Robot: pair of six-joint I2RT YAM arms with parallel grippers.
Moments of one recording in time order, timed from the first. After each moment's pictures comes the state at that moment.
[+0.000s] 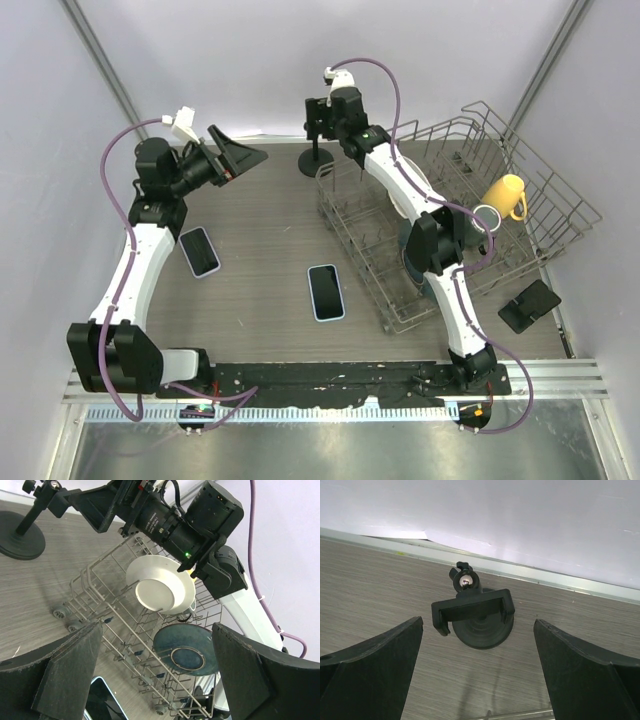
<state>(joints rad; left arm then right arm) -0.03 1.30 1.17 0.04 0.74 -0.81 0.51 2.40 2.43 -0.36 0.19 0.16</state>
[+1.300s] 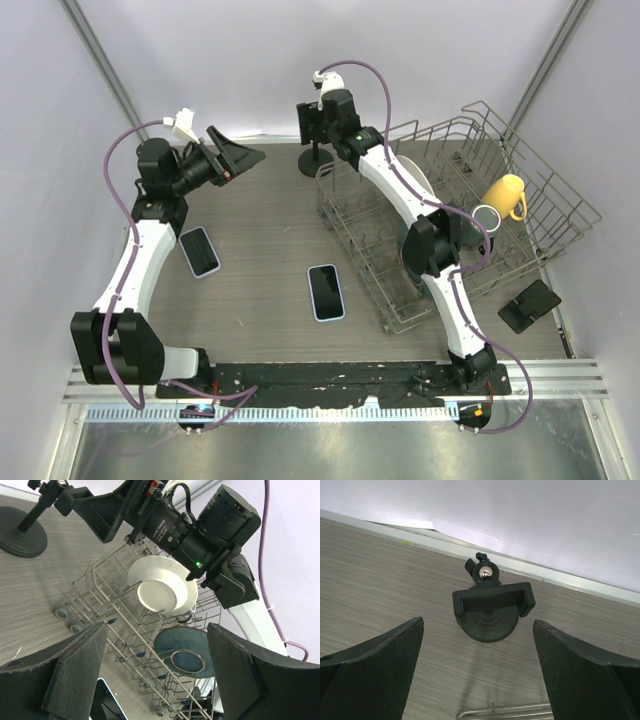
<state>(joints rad) -0.01 1.34 1.15 0.10 0.76 -0.84 0.54 2.41 2.46 -0.39 0.20 0.10</state>
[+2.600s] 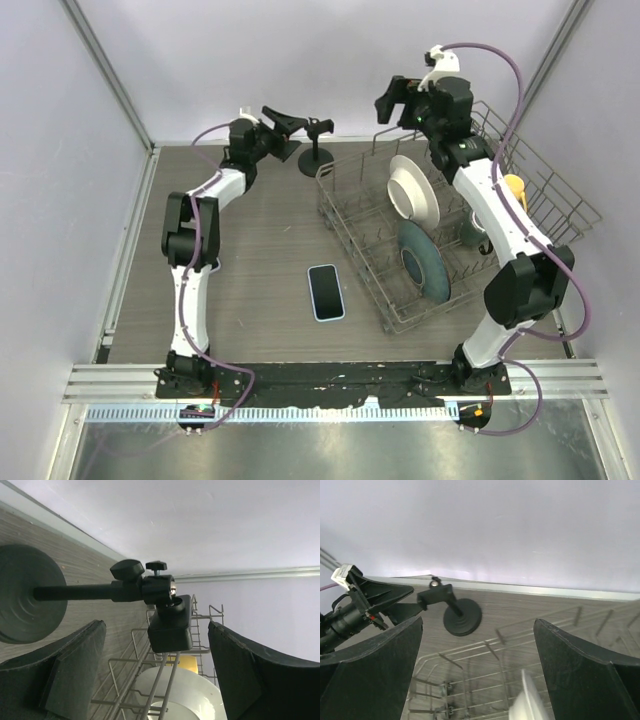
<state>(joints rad) -0.19 2.31 1.77 0.42 0.41 -1.27 0.29 1.70 1.73 -0.15 -0.02 0.23</state>
